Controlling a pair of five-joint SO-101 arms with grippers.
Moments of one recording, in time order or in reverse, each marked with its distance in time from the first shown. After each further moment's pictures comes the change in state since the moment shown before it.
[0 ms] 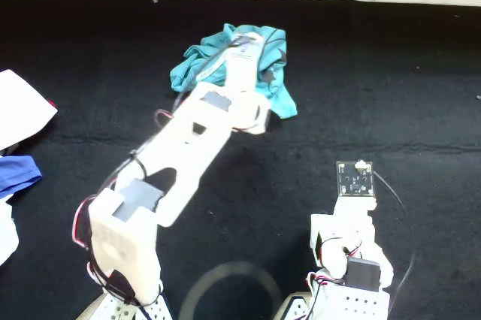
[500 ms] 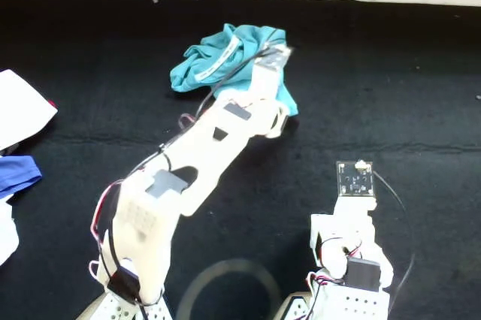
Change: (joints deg) left arm 2.6 17.1 -10.5 -12.0 -4.7; right arm 0.0 0.0 0.0 0.0 0.0
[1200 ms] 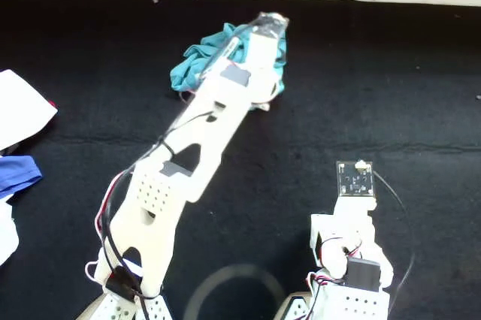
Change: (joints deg) left arm -5.0 10.9 -37.2 35.5 0.0; right arm 0.0 0.0 0.0 0.0 0.0
